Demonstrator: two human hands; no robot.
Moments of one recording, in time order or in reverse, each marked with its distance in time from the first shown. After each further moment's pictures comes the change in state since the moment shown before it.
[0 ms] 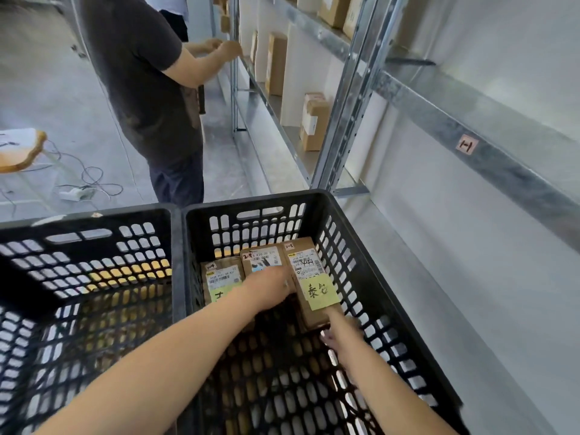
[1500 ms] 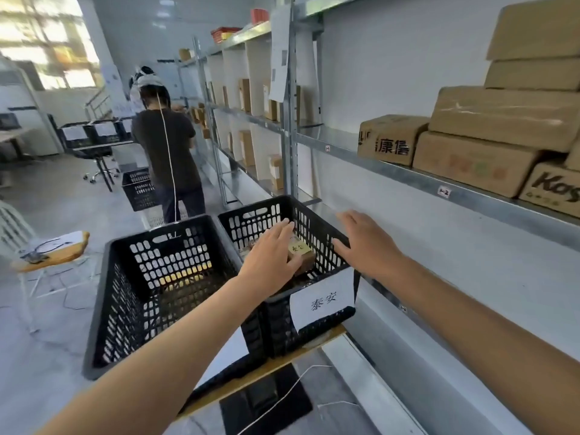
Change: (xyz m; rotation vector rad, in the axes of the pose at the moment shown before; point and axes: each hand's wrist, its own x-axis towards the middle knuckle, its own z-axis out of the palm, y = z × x) left_hand -0.440 0.150 -0.007 0.070 0.575 0.354; right_hand -0.393 0.093 -0.202 -1.036 0.380 -1.341
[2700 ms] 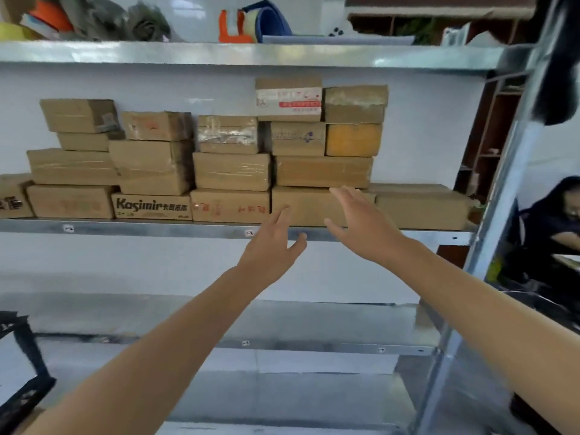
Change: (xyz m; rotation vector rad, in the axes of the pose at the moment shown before) left_hand -0.218 0.540 0.016 -0.595 -0.237 0.871; right_hand -0.544 0.062 -0.371 -0.423 0.356 0.824
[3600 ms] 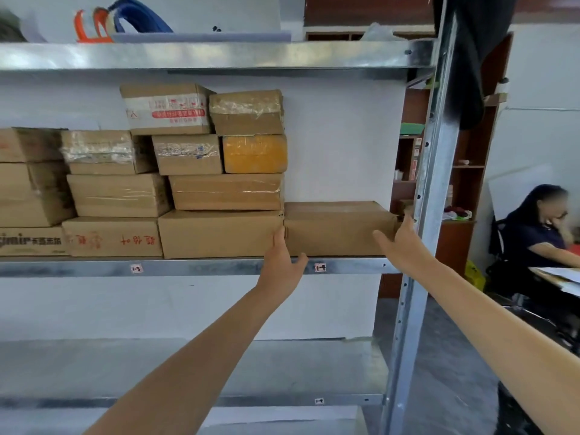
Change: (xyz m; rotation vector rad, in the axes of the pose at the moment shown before) left_hand 0.137 0.117 0.218 -0.330 0.055 -0.203; right_hand 0.007 0.328 -0.016 0.431 0.087 0.616
